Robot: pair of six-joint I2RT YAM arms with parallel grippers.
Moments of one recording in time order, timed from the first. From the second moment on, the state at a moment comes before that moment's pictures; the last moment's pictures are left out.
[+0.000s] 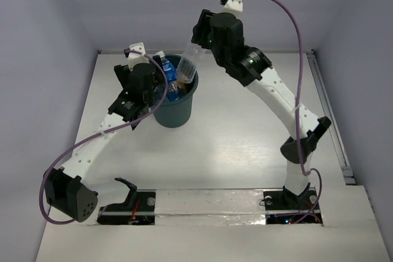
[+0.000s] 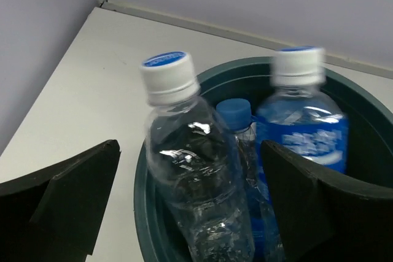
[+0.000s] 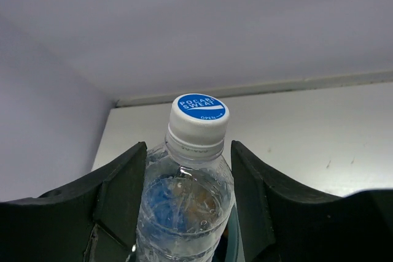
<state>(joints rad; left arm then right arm) -0.48 1.20 1.12 -0.21 -0.69 -0.27 0.80 1.85 2.27 -0.55 0.59 0.50</state>
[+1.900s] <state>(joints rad) -0.47 1.04 1.68 -0.69 -0.32 -0.56 0.86 1.73 2.13 -0.37 0.51 0.33</state>
